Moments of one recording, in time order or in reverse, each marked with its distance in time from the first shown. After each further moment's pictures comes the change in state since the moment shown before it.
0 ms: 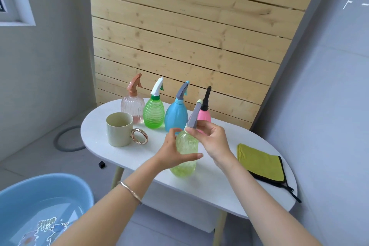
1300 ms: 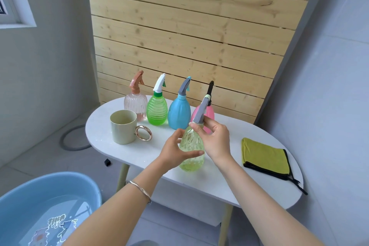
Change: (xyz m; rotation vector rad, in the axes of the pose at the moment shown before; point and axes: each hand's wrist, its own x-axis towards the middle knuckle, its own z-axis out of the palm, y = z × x) left_hand 0.000 -0.016 0.006 -0.119 0.056 0.001; right_hand -0.009 0.012 0.012 -0.226 0.157 -0.156
